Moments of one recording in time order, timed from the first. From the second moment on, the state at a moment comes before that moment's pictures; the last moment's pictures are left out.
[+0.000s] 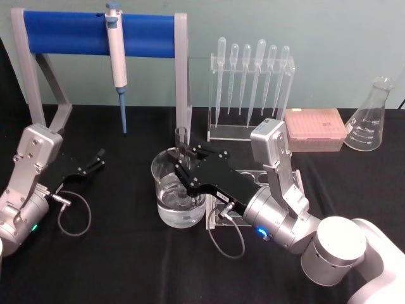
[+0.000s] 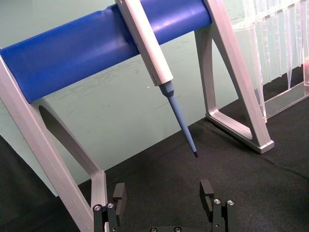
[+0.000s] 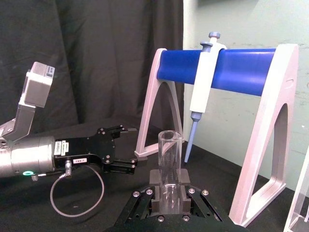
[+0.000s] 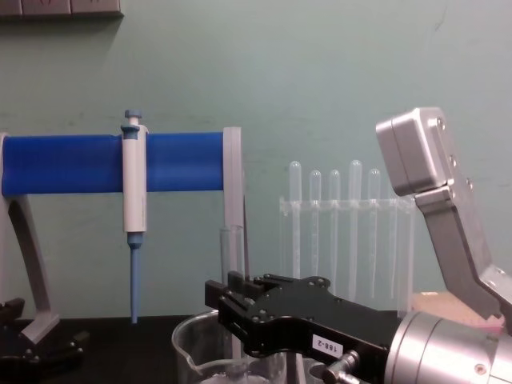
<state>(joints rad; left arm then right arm) -0.20 0.60 0.45 -1.41 -0.25 -0.12 0.03 0.27 0.24 -0.52 -1.42 0.30 -0.13 0.42</state>
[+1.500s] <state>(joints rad) -0.20 0.60 0.45 -1.41 -0.25 -0.12 0.03 0.27 0.24 -0.52 -1.42 0.30 -0.13 0.42</state>
